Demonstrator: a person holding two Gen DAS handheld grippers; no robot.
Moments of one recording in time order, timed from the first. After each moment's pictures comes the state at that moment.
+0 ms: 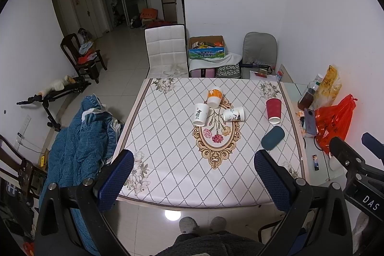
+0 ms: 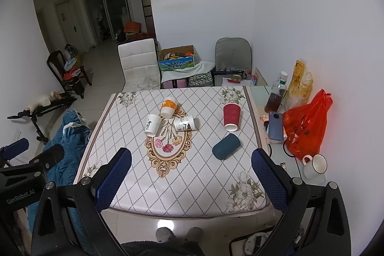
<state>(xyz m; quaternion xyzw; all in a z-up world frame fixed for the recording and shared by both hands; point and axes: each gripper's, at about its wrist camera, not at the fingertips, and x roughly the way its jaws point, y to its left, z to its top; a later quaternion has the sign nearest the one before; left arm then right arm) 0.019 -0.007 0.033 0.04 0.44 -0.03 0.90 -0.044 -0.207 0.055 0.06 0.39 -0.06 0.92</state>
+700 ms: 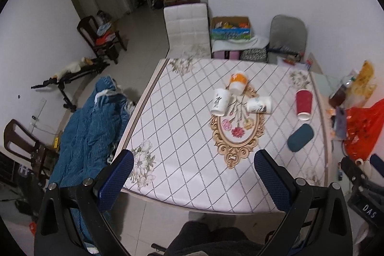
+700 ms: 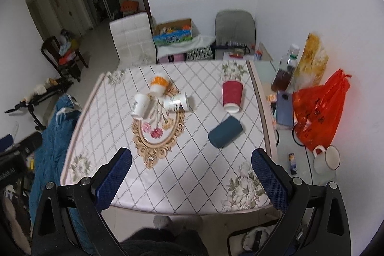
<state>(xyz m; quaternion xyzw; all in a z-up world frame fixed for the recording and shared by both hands) 0.091 -0.029 -0.053 0.05 0.49 0.06 0.87 0.039 -0.254 -0.062 0.07 0.48 -0.05 0.87</state>
